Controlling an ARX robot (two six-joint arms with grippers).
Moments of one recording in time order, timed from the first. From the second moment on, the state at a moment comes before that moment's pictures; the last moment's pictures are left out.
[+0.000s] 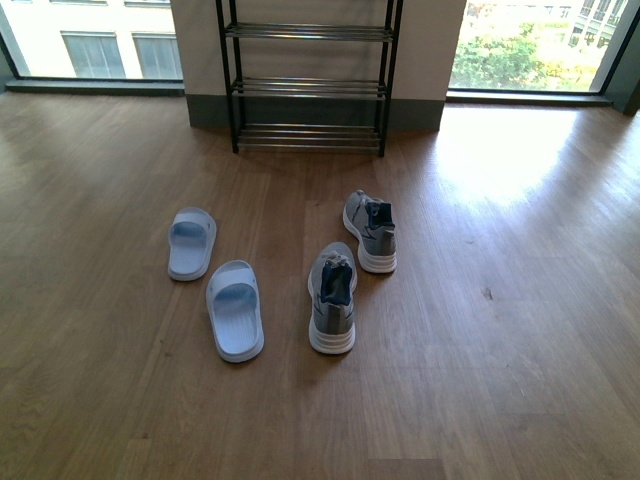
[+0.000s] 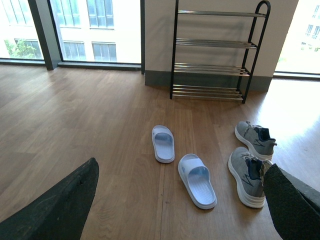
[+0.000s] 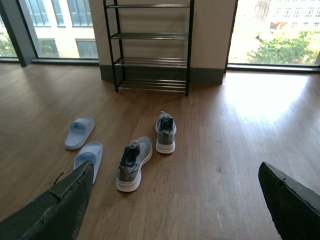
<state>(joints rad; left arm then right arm) 0.00 0.02 0.01 0.00 0.00 -0.01 0.00 0.00 0.02 0.00 0.00 0.00</state>
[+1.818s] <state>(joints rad) 0.00 0.02 0.01 0.00 0.00 -0.01 0.00 0.00 0.02 0.00 0.00 0.00</state>
